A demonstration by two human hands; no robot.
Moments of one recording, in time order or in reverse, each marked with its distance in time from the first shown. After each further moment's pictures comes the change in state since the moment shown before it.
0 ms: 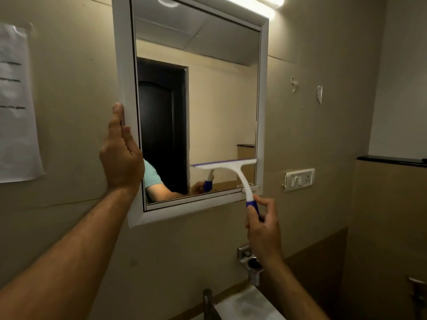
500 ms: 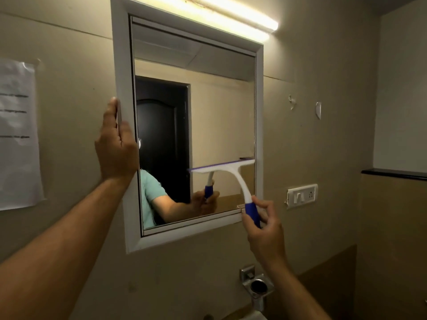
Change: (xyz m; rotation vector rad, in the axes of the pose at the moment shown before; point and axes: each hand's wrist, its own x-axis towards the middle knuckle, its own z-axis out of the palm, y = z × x) left_hand 0.063 0.026 0.010 -0.082 -0.012 -0.075; right_hand 0.030 -0.033 -0.006 0.068 -0.019 -0.063
